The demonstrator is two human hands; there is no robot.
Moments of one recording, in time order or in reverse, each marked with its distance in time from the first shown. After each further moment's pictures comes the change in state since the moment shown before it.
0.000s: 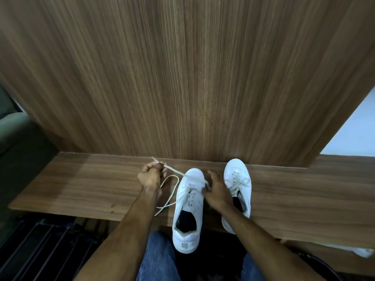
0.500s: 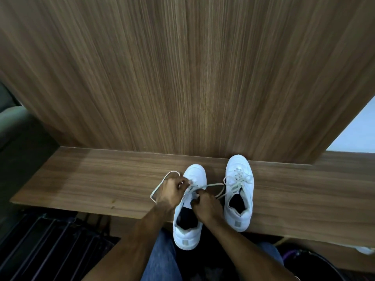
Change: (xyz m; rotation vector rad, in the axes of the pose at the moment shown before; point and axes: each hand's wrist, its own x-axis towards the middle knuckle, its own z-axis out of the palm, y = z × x) left_hand -0.021 -0.051 -0.021 1.189 -0.501 0.552; right_hand -0.022 0.000 0.044 -0.282 -0.102 -0.009
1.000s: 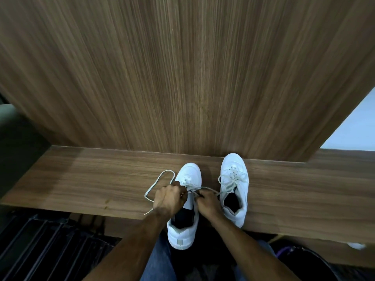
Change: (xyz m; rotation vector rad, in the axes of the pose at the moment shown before) left_hand -0.003 -0.001 0.023 0.625 -0.167 0.050; right_hand 0.021 0.028 0.005 0.316 -0.061 0.131
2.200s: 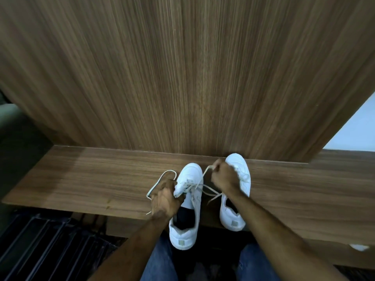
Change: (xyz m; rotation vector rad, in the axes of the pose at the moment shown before) left_hand -0.014 -0.011 0.001 -0.409 0.062 -0.313; right_hand 0.018 -0.039 -0.076 -0.074 0.282 -0.099
